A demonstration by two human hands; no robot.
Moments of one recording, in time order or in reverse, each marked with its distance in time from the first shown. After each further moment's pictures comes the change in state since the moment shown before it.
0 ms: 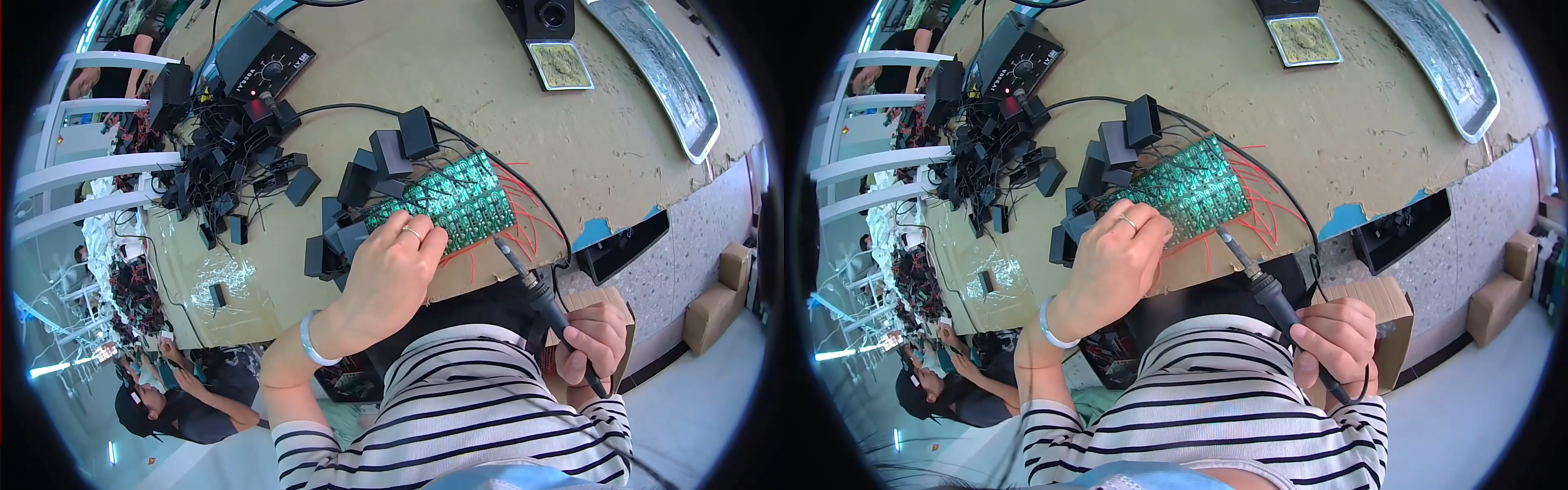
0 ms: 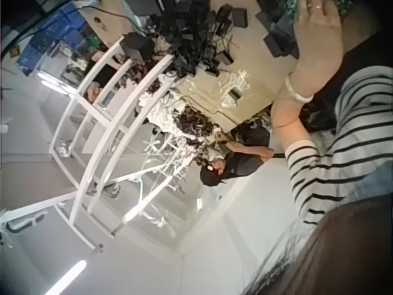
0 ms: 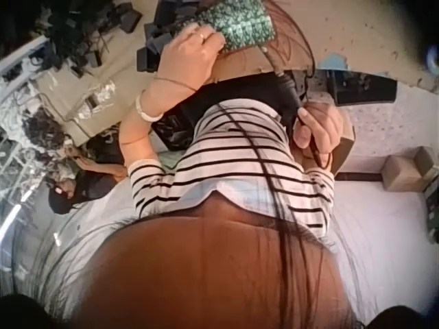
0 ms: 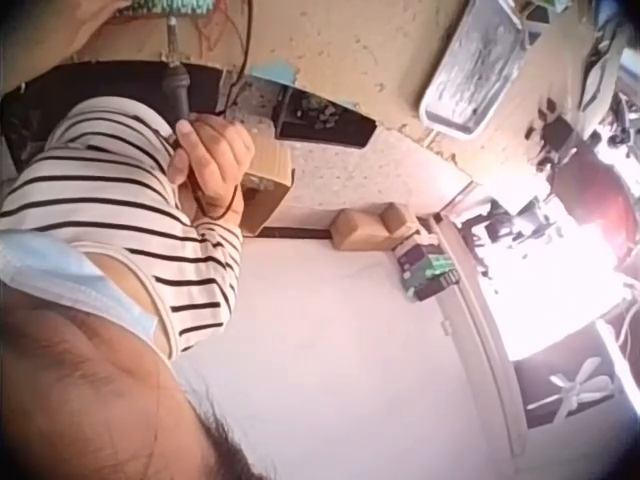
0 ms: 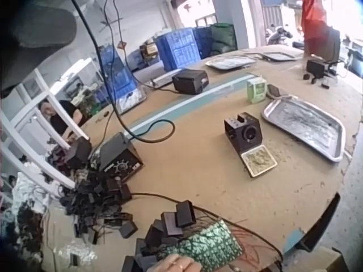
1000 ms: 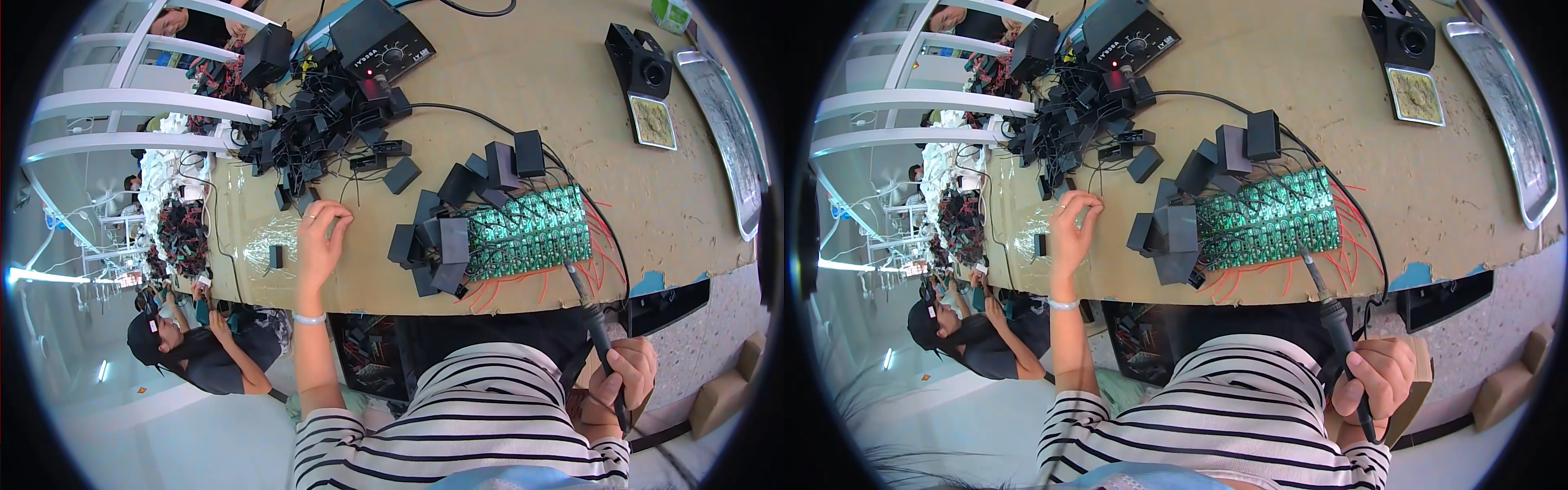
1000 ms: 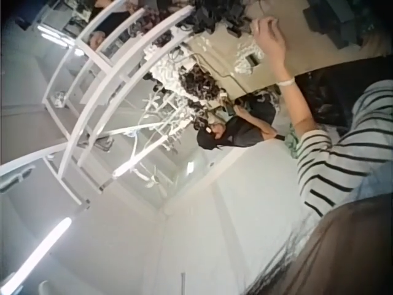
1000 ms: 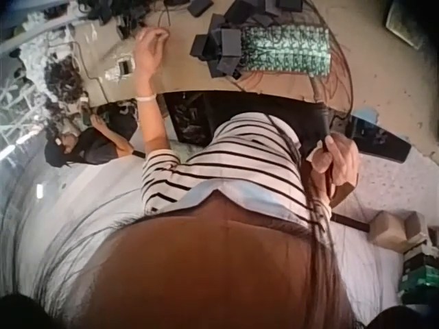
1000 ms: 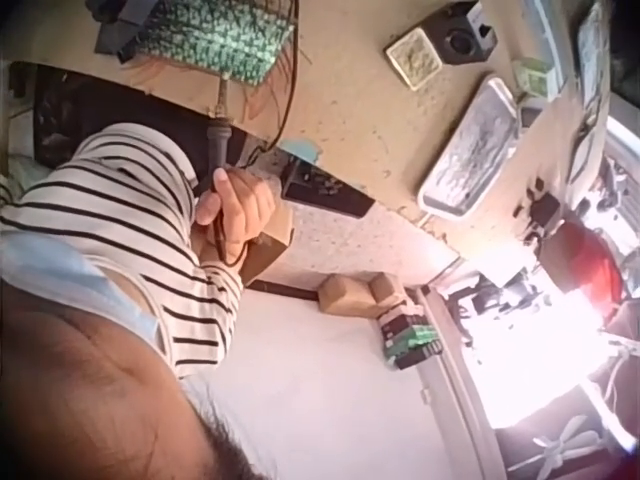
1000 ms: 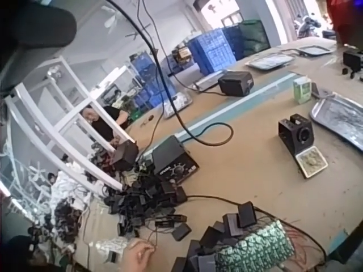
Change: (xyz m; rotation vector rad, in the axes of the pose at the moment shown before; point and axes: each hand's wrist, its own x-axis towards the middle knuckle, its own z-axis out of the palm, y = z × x) left_hand -0.137 -0.162 -0.025 0.055 0.354 -0.419; right_hand 0.005 -0.009 0.011 -0.093 0.027 0.092
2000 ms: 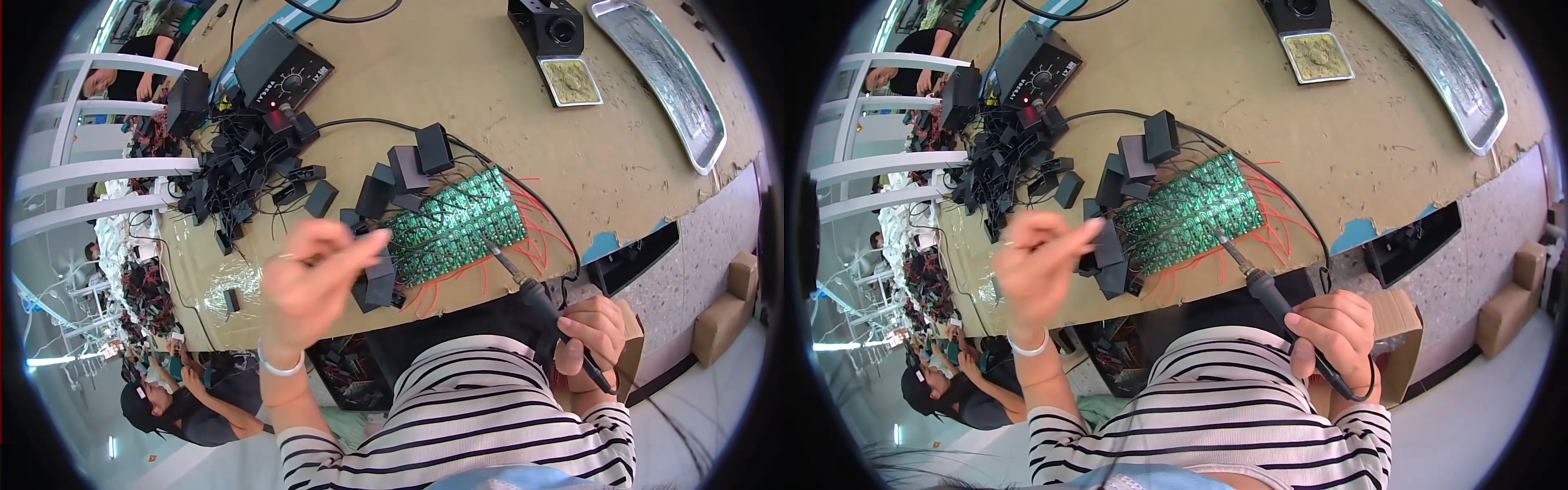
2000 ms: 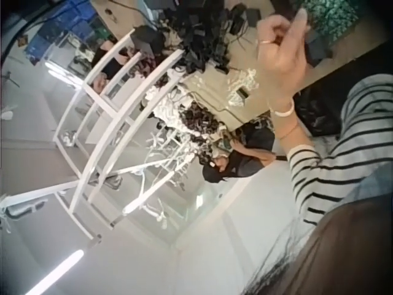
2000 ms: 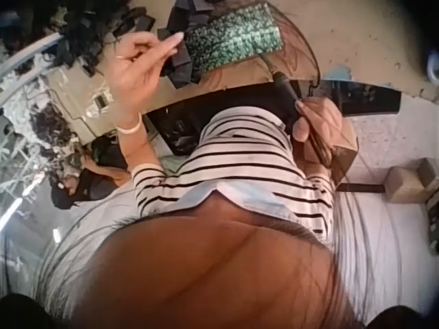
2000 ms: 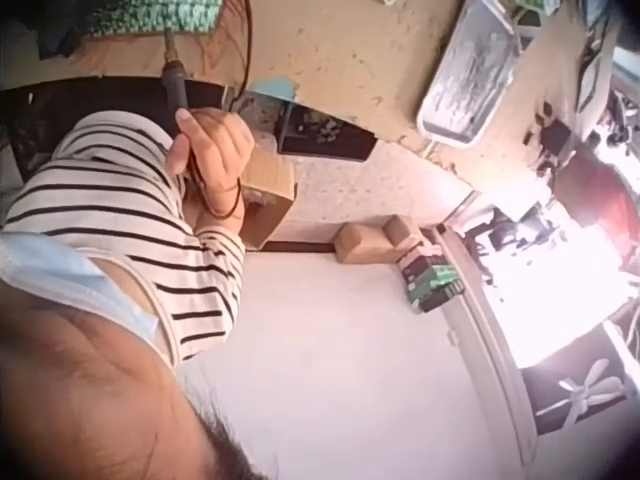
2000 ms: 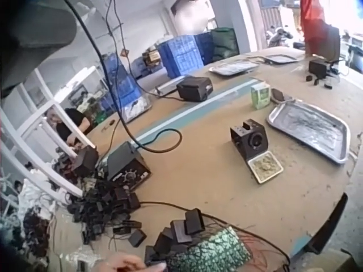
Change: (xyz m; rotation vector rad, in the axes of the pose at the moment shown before) left_hand 0.056 0.159 -0.013 -0.263 -0.018 0.440; right_hand 0.009 0.011 0.003 0.132 -0.047 -0.020
